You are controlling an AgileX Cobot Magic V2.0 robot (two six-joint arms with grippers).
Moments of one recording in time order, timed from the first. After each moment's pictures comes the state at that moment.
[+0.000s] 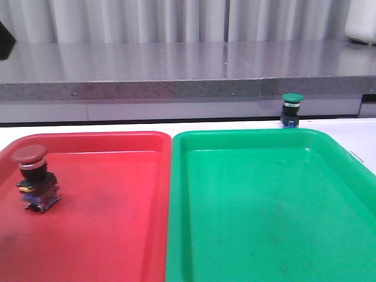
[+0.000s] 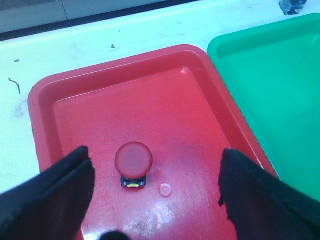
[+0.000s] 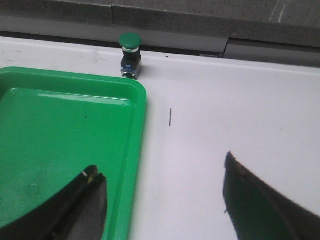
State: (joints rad) left arm -0.33 0.97 -0.76 -0.13 0.57 0.03; right arm 0.06 0.57 -0.53 -0.02 0.51 0.01
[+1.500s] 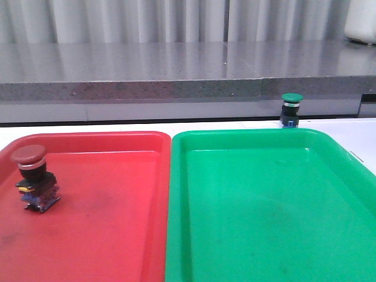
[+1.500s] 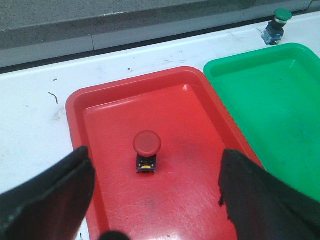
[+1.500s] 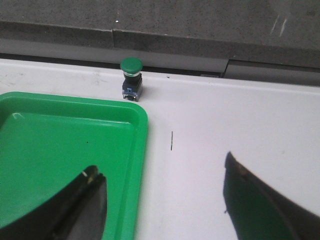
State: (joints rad) left arm -0.33 0.62 -0.76 -0.03 0.78 -0.06; right arm 0.06 0.73 -0.65 -0.01 0.46 0.01
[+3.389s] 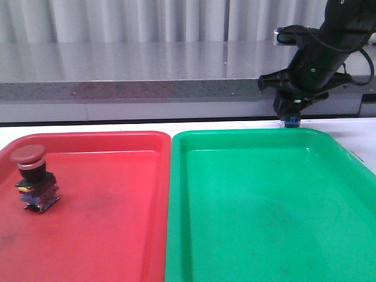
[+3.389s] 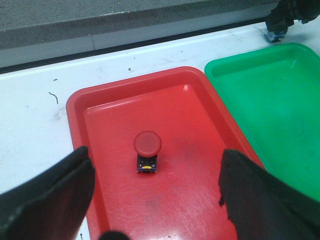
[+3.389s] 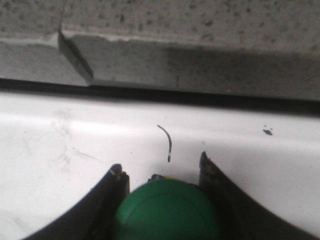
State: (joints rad) left arm -0.33 0.62 -0.76 -0.03 0.78 -0.06; right arm 0.12 2.11 -1.59 0.09 0.38 0.01
